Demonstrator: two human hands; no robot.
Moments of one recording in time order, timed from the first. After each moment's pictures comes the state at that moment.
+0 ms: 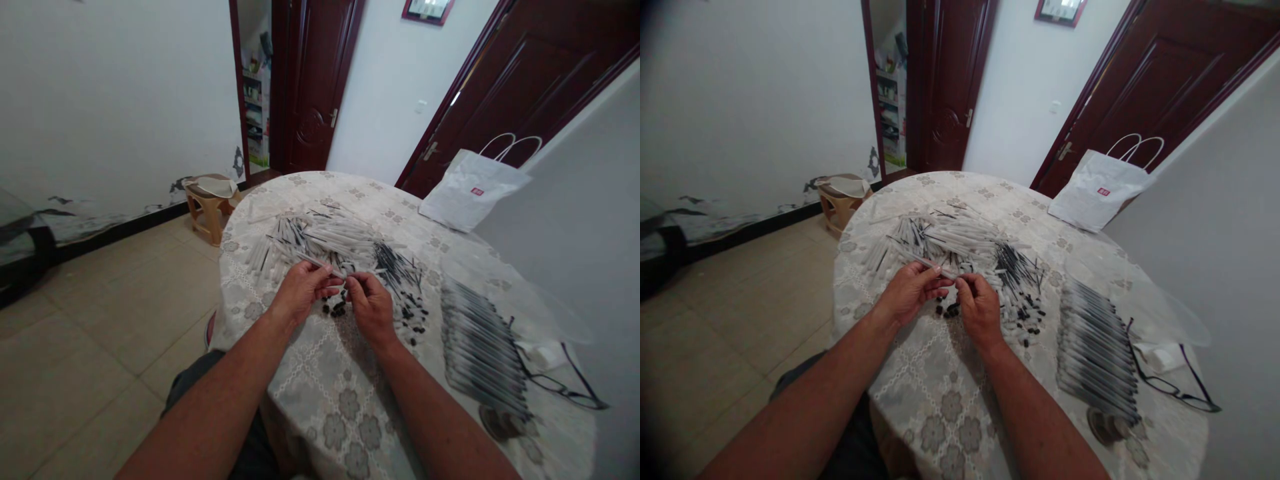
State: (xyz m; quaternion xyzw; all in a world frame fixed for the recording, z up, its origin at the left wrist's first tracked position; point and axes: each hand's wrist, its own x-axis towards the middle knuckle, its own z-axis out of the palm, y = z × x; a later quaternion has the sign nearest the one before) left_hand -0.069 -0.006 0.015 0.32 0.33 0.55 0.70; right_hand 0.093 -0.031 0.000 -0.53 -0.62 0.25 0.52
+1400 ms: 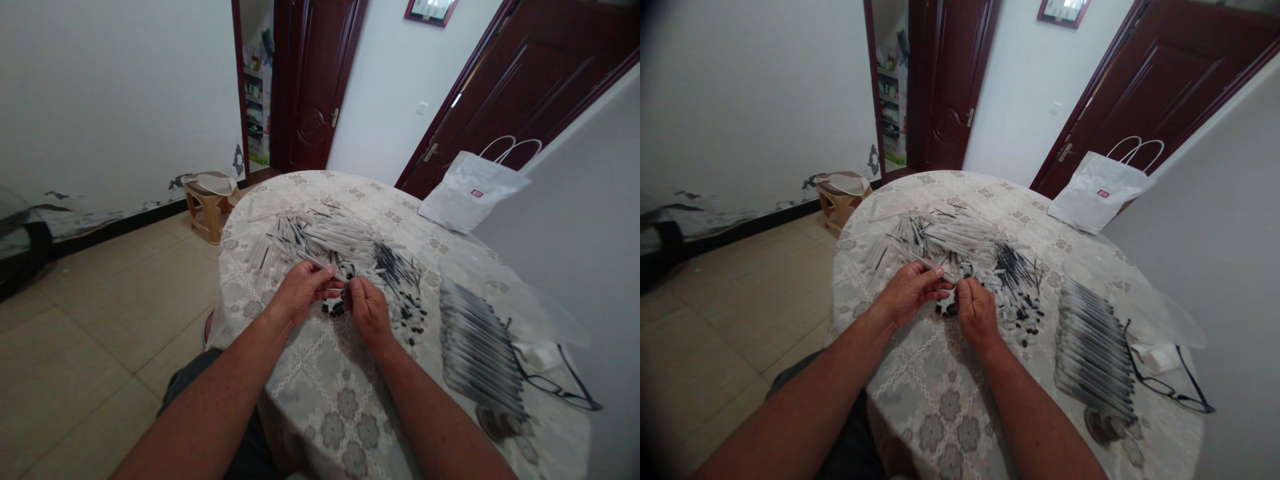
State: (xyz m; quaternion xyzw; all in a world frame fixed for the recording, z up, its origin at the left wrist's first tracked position) left_hand -0.071 -0.011 0.020 0.33 0.32 0.52 0.72; right_hand 0.097 -0.037 0.000 -0.52 -0.69 0.20 0.46
